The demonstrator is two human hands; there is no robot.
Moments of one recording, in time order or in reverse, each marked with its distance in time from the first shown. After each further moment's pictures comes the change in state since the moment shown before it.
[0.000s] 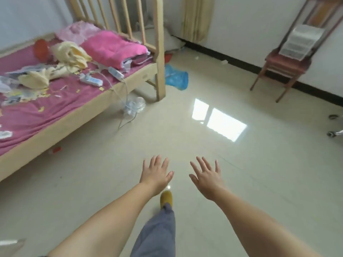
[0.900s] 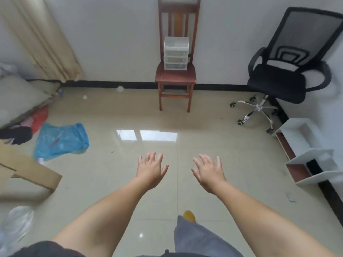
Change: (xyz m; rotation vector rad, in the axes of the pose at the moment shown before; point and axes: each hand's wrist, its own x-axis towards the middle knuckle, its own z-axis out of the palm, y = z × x) left_hand 0.561 0.376 -0.200 0.141 0.004 0.566; right_hand 0.249 0.513 -0.142 0.244 0.049 0.673
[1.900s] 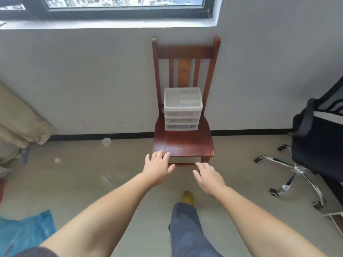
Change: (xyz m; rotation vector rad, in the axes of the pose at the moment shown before) left_hand 0.723 -0.097 -0.271 -0.007 0.001 0.135; right_hand 0.702 0.075 -0.259 0.329 -0.017 0.105
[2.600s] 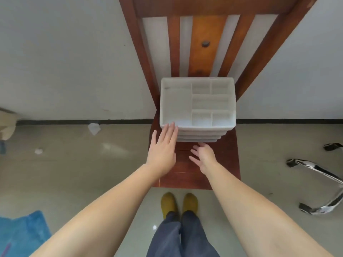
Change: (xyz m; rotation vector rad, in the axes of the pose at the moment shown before) left_hand 0.373 -0.055 0.020 0.059 0.012 0.043; right_hand 0.424 0.009 -0.006 1.589 -0.094 0.780
